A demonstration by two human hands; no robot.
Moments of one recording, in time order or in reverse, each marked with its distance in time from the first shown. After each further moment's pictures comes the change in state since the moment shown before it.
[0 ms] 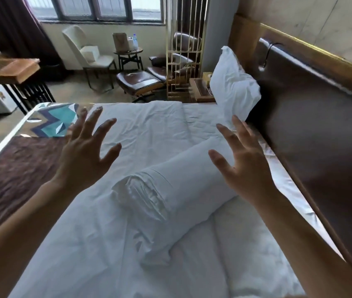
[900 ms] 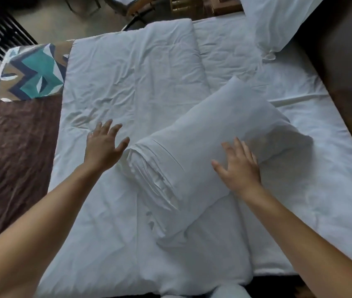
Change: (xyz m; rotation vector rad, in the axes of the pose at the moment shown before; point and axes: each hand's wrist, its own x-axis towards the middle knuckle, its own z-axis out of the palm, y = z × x) left_hand 0.060 -0.108 0.272 0.095 -0.659 -0.346; right_hand 0.026 0.159 0.258 -0.074 -0.533 0.445
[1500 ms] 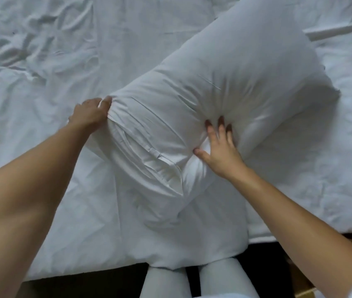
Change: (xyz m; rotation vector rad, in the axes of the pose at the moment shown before) left_hand 0.119 -0.052 0.183 -0.198 -0.485 -0.355; right_hand 0.052 0.024 0.158 -0.006 -0.392 0.078
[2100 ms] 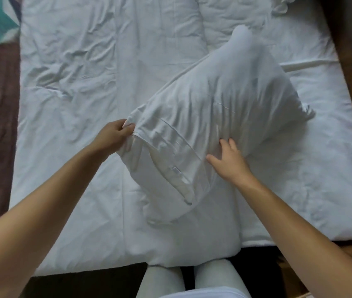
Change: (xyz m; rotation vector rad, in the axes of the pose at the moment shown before) left_hand -0.163 0.034 -0.005 -0.588 -0.018 0.226; right_hand -0.074 0.006 -0.055 0.193 0.043 0.131
